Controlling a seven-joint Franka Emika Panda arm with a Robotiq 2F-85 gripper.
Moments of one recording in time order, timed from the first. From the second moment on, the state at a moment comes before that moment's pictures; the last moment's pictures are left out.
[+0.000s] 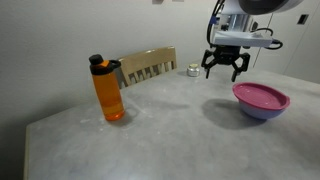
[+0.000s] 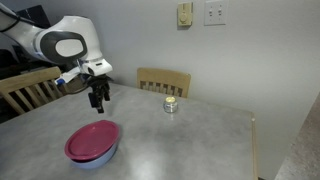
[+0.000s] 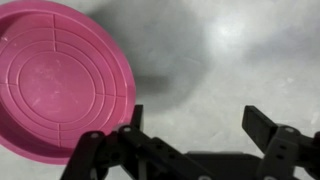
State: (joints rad) arm 0.08 0.32 -0.07 -2.13 0.08 2.48 0.91
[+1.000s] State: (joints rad) arm 0.04 0.35 -0.07 -2.21 0.17 2.54 0.80
